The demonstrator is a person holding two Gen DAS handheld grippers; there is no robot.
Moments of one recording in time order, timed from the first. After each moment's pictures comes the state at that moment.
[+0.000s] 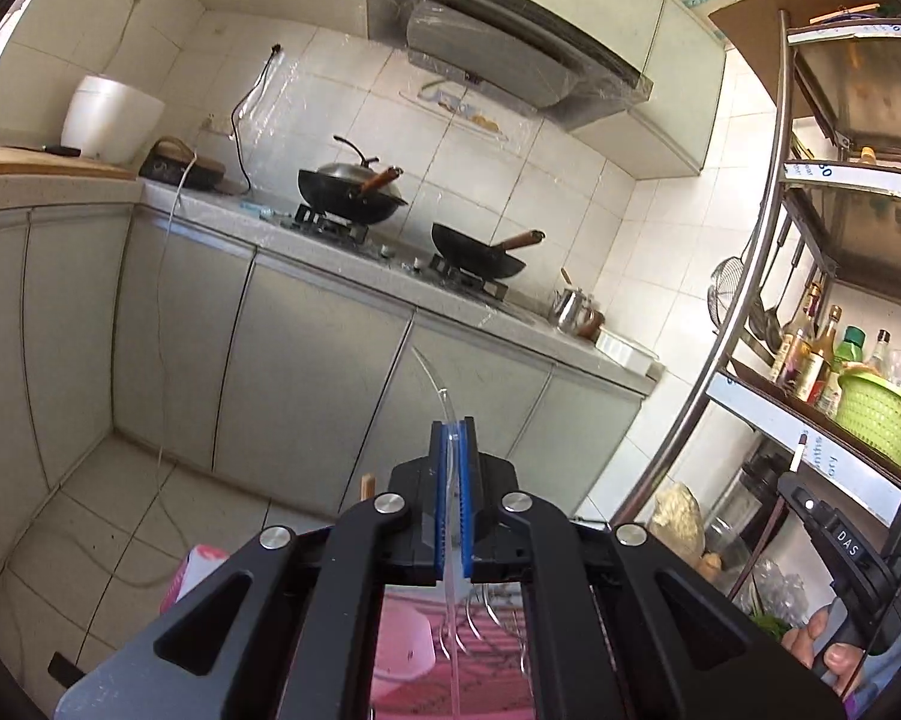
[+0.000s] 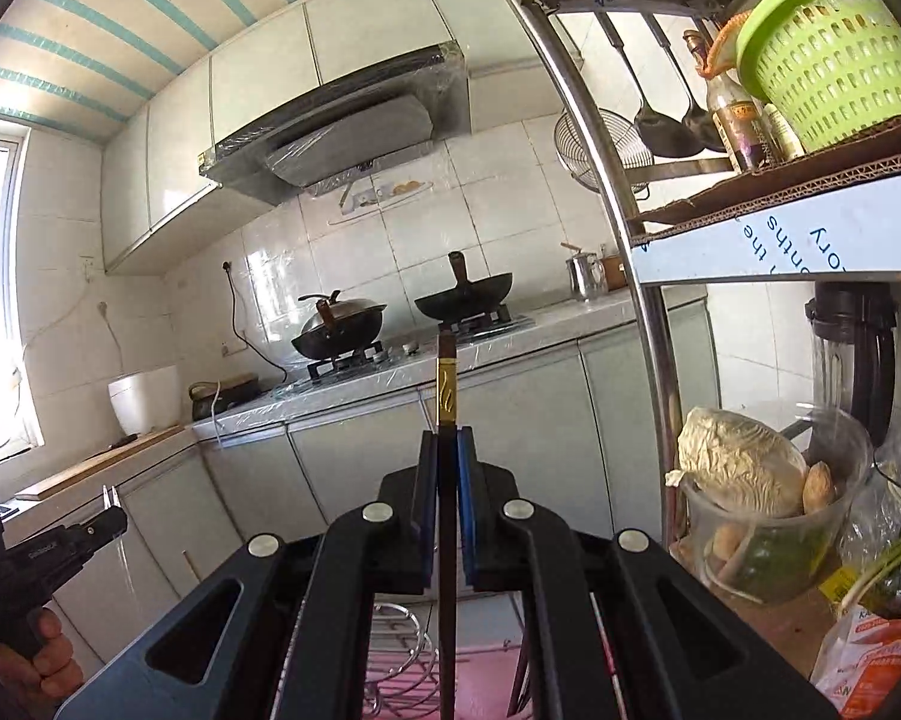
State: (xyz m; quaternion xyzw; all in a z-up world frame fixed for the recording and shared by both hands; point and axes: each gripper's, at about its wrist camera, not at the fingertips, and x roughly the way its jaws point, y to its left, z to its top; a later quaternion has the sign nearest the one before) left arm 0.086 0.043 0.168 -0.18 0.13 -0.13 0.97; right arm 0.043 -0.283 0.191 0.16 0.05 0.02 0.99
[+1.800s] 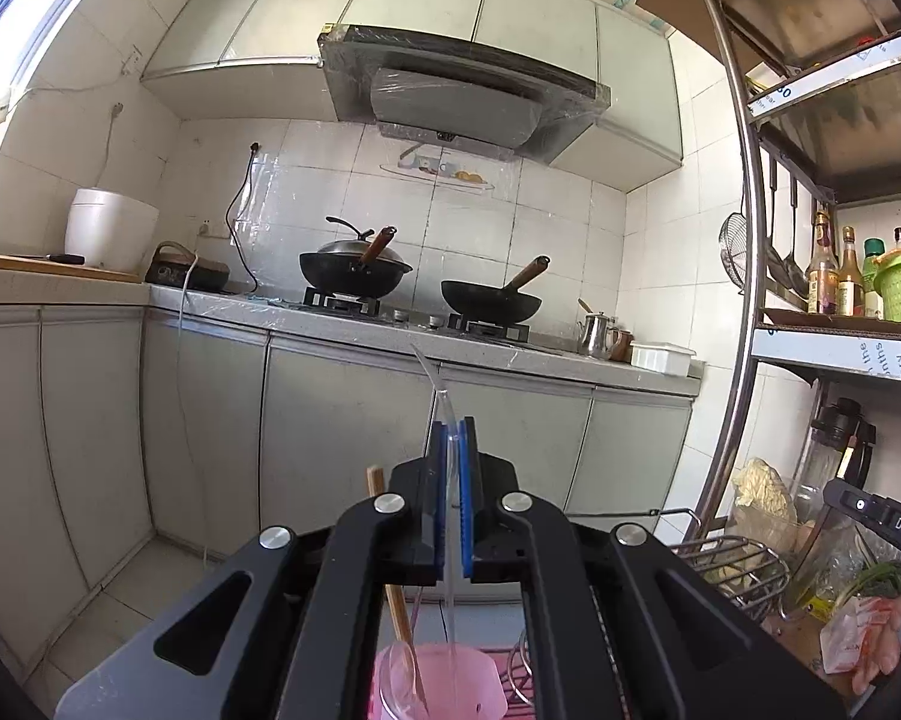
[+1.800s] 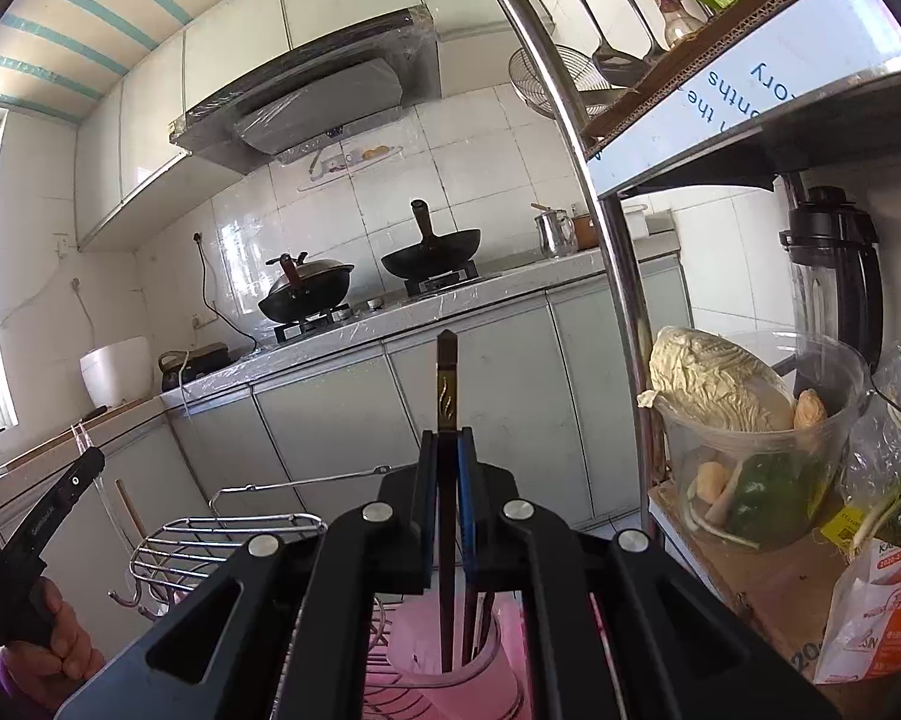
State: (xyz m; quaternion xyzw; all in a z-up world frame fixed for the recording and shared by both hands) left arm 0.087 0.006 0.108 -0.08 0.03 -0.08 0.99; right arm 0.047 -0.287 0.105 0.17 0.10 0.00 0.98
